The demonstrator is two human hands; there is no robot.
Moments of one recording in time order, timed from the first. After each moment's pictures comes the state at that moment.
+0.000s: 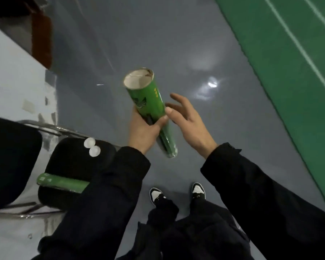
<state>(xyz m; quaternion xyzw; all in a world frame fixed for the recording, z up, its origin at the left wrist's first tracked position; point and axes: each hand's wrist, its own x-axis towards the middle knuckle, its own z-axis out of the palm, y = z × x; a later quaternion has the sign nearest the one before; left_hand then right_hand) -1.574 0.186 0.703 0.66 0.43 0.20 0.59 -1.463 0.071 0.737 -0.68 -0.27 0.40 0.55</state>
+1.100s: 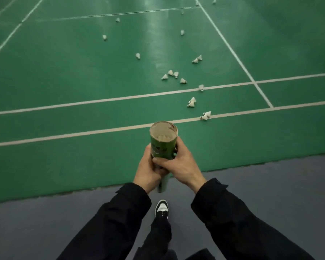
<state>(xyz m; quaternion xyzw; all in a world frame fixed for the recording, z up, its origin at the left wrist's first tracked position) -0.992 -0.654 0.714 0.75 -0.22 -0.31 0.54 -1.060 -0.770 0.734 -0.72 0.28 -0.10 0.62</state>
